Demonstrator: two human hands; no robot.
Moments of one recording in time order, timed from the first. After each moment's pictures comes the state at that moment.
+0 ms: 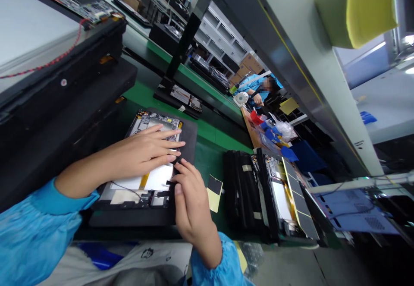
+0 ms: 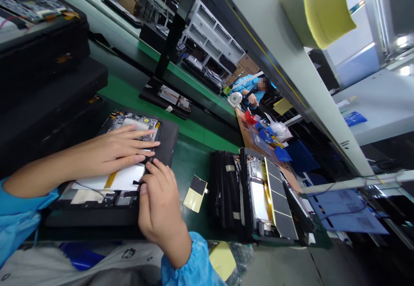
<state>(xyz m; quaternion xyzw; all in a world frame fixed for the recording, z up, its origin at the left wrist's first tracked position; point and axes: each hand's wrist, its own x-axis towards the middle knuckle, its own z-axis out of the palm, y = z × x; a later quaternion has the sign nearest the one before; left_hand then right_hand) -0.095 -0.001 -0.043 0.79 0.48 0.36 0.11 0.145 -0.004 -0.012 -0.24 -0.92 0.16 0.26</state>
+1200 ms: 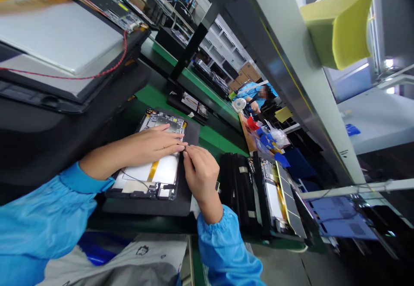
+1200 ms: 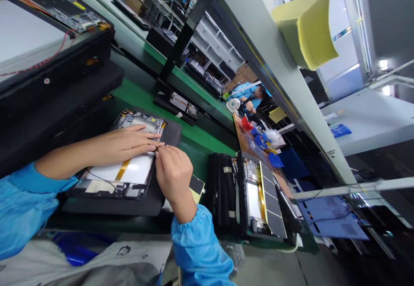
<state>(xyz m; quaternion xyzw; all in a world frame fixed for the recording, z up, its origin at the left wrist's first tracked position) -0.094 0.007 -0.036 0.76 0.53 0.31 0.19 0.114 0.047 -0.004 -0.15 -0.91 -0.09 0.37</state>
